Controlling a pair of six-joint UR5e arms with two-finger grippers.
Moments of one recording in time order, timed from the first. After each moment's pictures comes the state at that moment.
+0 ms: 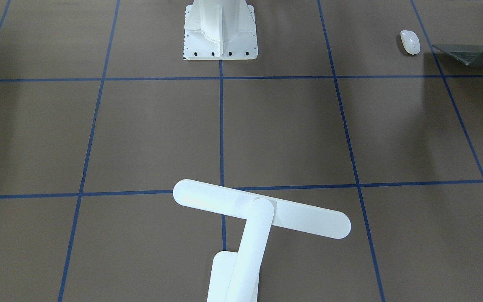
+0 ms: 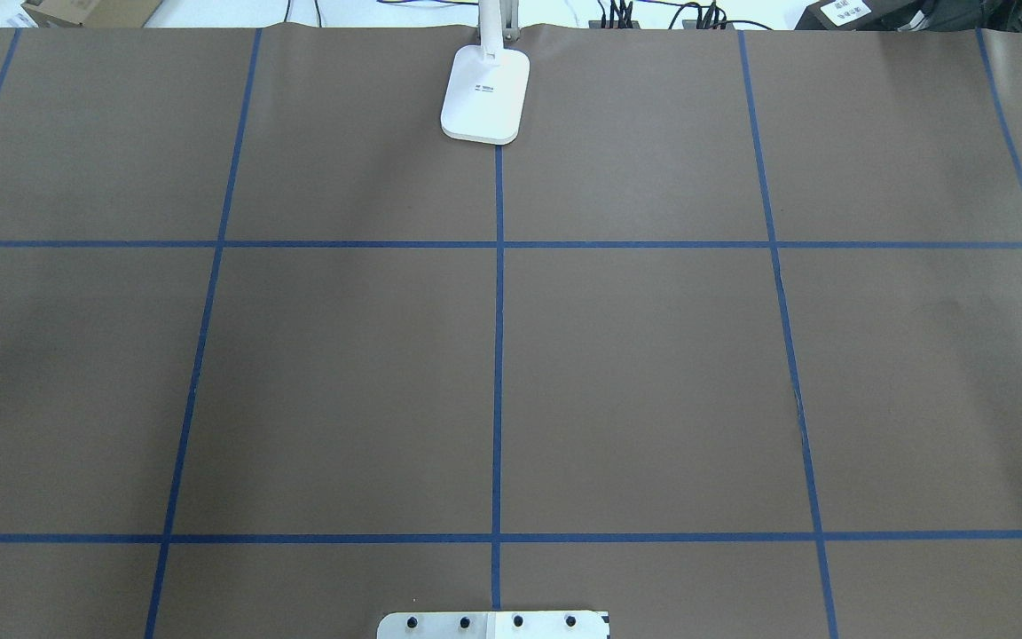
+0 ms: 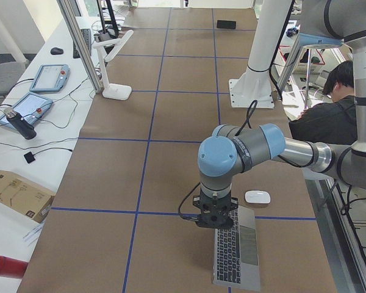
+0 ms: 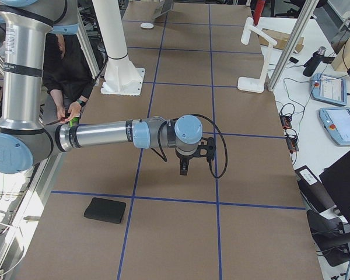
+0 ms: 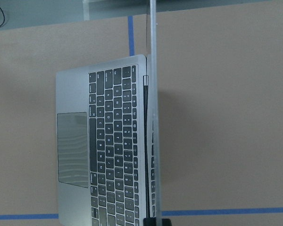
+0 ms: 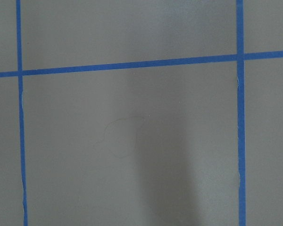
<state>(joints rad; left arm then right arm) -1.88 -1.37 -2.02 -0.96 -2.25 -1.02 1.52 -1.72 1.87 -1.65 2.56 0.12</state>
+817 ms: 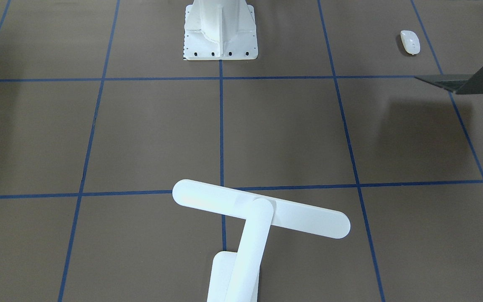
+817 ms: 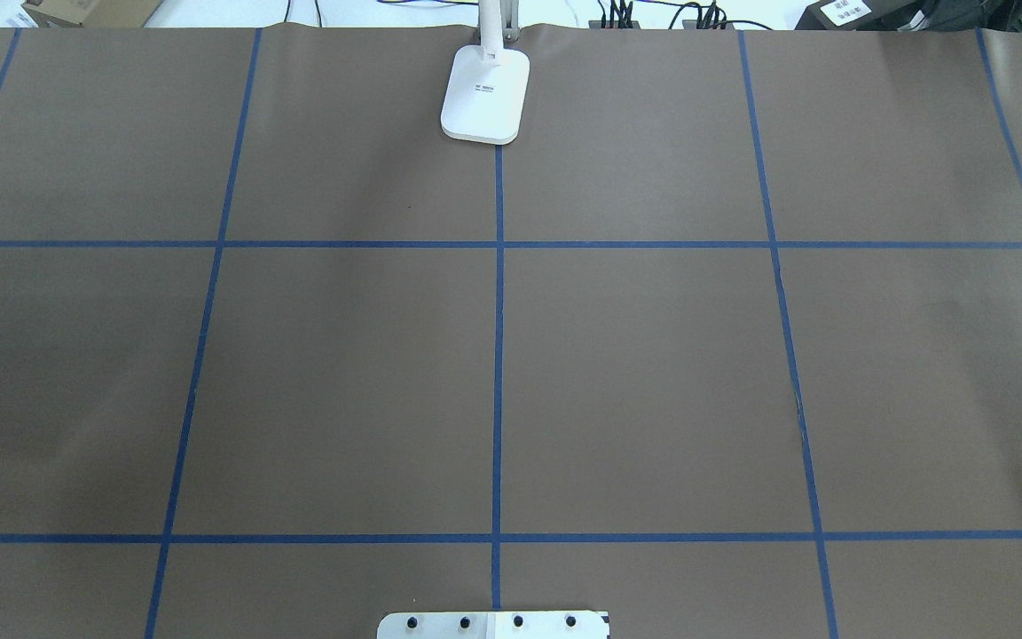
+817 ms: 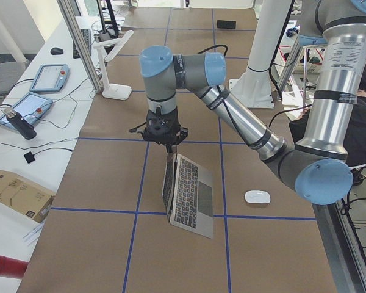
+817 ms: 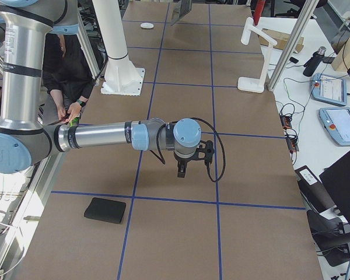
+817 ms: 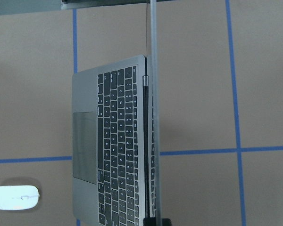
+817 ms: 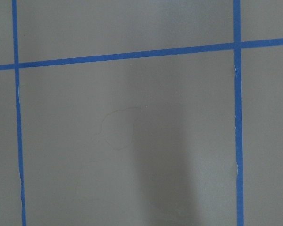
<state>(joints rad) -1.57 -1.79 -2.13 -0.74 -2.26 -1.49 1.52 -1.73 1.86 -1.66 2.56 0.12</state>
